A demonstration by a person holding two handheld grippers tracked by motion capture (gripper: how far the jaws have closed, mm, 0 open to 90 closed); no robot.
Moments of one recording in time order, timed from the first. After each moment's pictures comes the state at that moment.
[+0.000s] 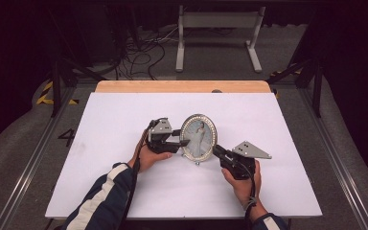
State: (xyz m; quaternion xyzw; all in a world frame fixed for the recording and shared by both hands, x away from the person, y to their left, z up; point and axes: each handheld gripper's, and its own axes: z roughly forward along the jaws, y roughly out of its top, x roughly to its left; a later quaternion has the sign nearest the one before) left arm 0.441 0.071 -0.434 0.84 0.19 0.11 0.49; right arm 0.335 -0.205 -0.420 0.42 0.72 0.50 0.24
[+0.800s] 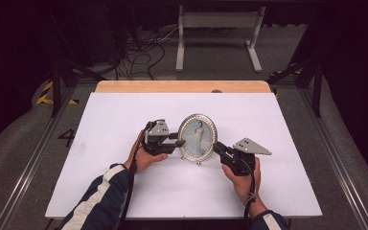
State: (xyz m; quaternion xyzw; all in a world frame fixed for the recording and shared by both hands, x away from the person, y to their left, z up) left arm 0.429 0.078 -0.429 0.86 0.19 0.12 0.46; right arm 0.347 -0.207 -0.420 0.43 0.71 0.50 0.23
